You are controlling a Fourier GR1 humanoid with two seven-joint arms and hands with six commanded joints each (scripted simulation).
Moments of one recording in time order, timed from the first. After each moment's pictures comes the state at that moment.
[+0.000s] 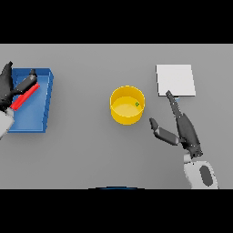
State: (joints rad) left arm -0.55 0.75 -0.55 -1.12 0.06 0.42 0.51; right arm 0.03 -0.13 0.17 -1.65 0.33 0.00 -0.12
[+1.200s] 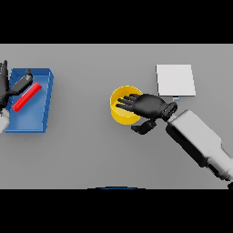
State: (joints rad) left arm -0.53 0.79 -0.55 -1.13 0.07 0.40 0.48; right arm -0.62 -0.40 0.64 -1.25 0.85 0.43 -0.22
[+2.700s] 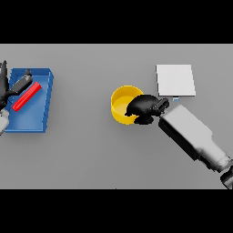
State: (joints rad) left arm -0.54 0.78 -0.55 -1.12 0.07 0.40 0.47; right arm -0.72 -0.35 0.70 -1.09 0.82 0.55 -0.18
